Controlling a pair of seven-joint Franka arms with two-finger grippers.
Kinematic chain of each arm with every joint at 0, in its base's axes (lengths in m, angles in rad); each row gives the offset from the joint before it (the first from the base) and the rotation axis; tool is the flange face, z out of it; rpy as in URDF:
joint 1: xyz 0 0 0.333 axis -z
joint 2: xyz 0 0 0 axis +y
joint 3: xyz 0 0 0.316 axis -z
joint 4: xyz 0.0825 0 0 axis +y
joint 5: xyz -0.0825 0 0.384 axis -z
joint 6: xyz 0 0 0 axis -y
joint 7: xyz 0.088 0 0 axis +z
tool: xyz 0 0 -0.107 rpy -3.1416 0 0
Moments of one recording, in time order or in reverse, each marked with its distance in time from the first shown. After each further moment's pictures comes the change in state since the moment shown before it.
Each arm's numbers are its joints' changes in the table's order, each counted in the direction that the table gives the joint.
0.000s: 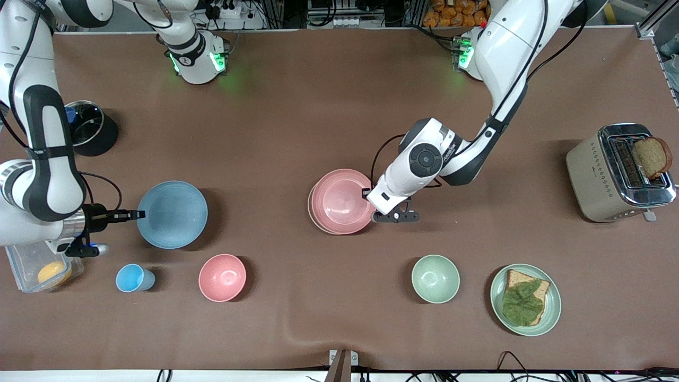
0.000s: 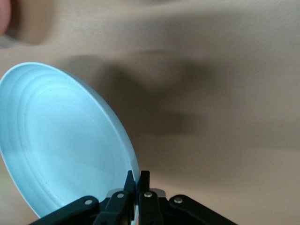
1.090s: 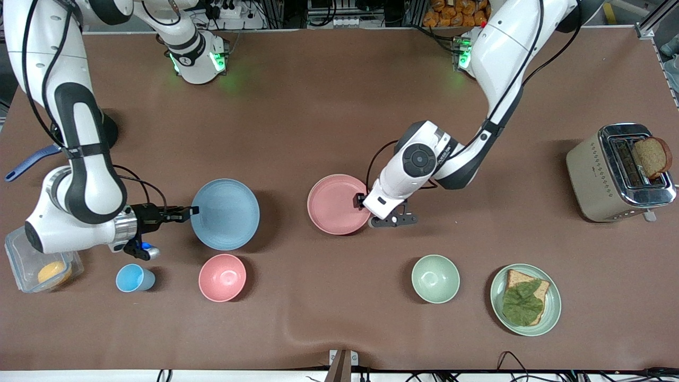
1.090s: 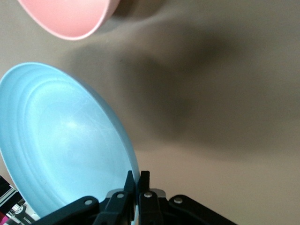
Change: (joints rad) left arm 0.010 0.014 -0.022 -0.073 -0.052 0.006 0.117; right arm -0.180 0.000 -0.026 0.001 -0.220 -0.063 -0.272
